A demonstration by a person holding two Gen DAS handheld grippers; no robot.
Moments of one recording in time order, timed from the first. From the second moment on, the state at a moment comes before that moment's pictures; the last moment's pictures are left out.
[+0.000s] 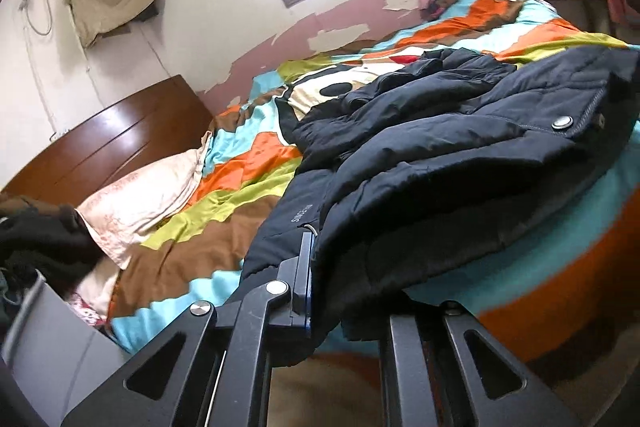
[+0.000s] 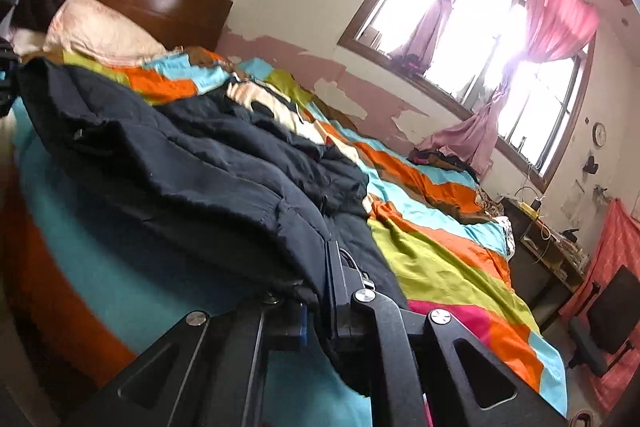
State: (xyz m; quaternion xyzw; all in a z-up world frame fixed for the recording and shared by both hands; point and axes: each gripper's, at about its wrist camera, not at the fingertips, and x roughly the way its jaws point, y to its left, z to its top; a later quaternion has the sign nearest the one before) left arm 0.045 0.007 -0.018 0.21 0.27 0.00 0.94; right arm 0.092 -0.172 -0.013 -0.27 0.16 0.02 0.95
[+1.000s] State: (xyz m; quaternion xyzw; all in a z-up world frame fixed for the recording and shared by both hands) left arm 0.142 0.018 0.088 0.27 0.17 -0.02 0.95; right arm 0.165 -0.177 0.110 -0.19 0.08 0.07 0.98
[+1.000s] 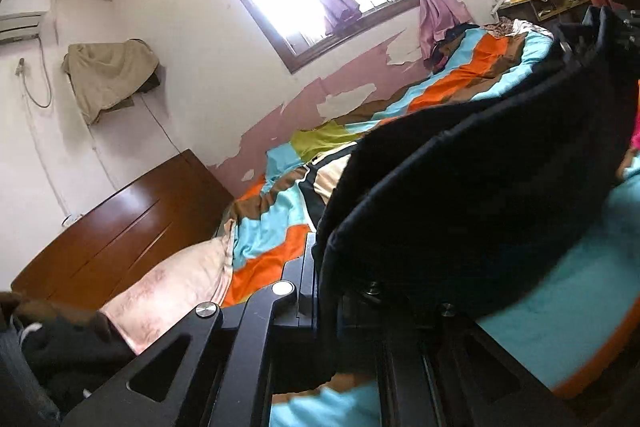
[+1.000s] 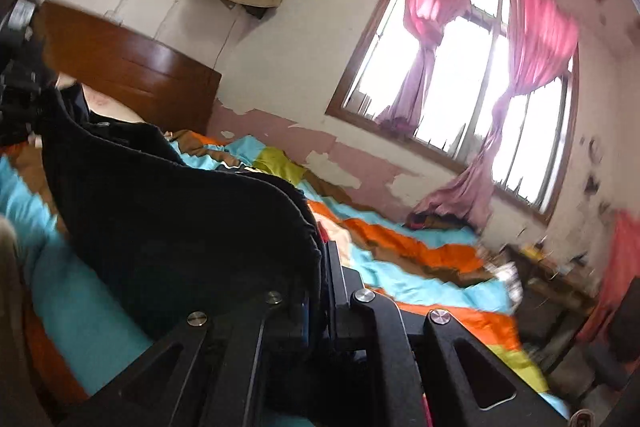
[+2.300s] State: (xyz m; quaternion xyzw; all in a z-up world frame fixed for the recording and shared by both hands) left arm 0.449 0.037 -0.012 0.11 0.34 -0.06 0.93; right arm 0.508 -0.223 0.023 -0.04 0.34 0.05 0.94
